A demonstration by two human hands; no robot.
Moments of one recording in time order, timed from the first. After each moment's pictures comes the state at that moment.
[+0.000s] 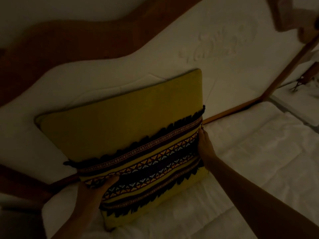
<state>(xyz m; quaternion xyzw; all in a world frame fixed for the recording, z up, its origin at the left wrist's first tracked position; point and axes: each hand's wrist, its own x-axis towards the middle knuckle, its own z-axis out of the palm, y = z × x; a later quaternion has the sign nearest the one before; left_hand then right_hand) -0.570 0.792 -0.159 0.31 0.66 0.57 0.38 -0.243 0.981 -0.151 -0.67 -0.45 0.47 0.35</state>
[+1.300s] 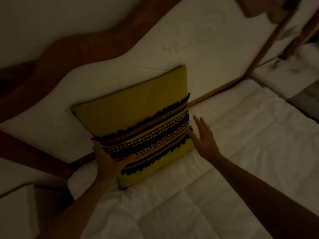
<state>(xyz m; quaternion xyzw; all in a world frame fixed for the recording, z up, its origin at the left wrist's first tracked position) -0.557 0.770 -0.114 0.38 0.73 0.40 0.40 -0.210 0.842 -0.071 -0.66 -0.64 0.31 0.25</state>
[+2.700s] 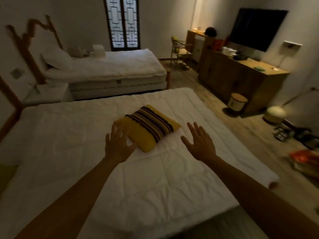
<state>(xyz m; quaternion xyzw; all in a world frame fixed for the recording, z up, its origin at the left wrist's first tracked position) -0.150 0.122 0.164 0.97 0.15 0.10 0.16 -0.051 -0.201 0.181 -0.97 -0.17 -0.02 0.18</state>
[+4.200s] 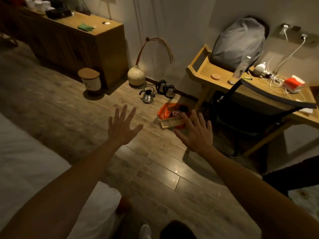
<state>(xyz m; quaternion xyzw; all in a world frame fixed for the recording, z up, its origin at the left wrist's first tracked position) 0.446 -0.924 0.095 0.95 -0.26 -0.04 0.15 0.269 -1.185 0.132 -0.98 0.21 -0.02 0.03</state>
